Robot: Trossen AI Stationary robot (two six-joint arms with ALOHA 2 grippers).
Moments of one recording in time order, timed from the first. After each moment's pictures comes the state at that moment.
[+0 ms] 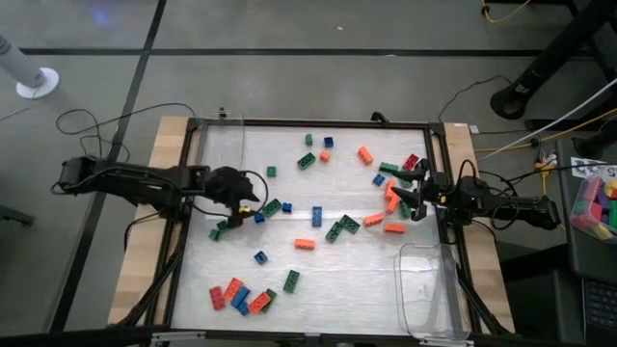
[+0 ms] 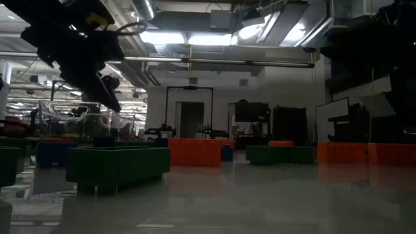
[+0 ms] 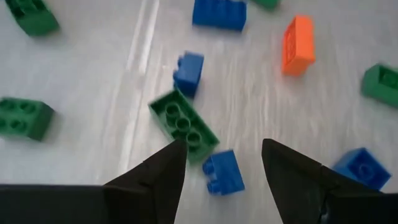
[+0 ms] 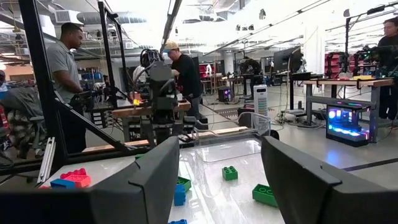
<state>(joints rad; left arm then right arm) 0.08 0.96 0.44 -0.28 0.07 -0.08 -0.05 0.03 0.02 0.23 0.12 0.05</state>
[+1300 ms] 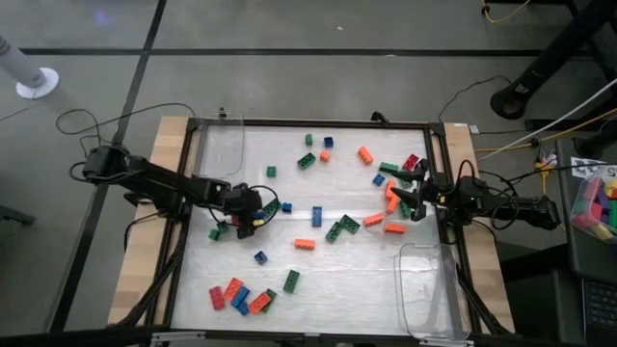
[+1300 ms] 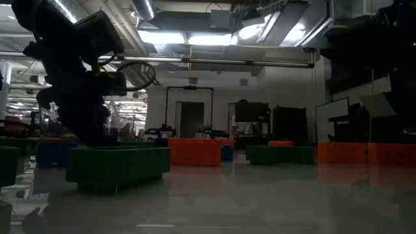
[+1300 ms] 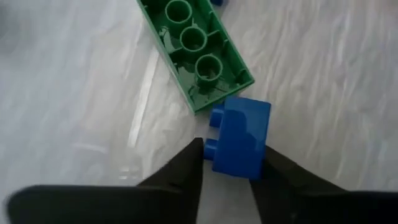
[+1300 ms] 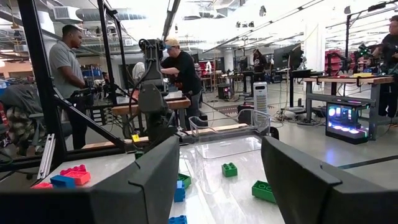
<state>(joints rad) -0.05 1.29 0.45 -0.22 -0.08 -0.29 -0.05 0.03 0.02 0.21 0.12 0.05</state>
